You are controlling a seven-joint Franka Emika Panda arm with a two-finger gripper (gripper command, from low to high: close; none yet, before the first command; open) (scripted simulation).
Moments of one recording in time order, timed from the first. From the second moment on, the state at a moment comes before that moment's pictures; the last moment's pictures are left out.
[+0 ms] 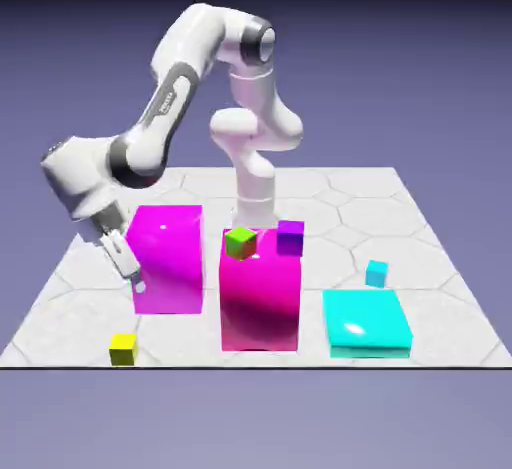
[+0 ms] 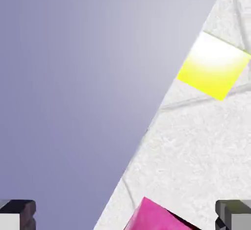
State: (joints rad) arm -0.21 0.45 -0.41 -1.85 0.71 1.94 1.01
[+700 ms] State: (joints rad) arm -0.37 1.21 -0.71 -1.14 1.24 1.13 1.22
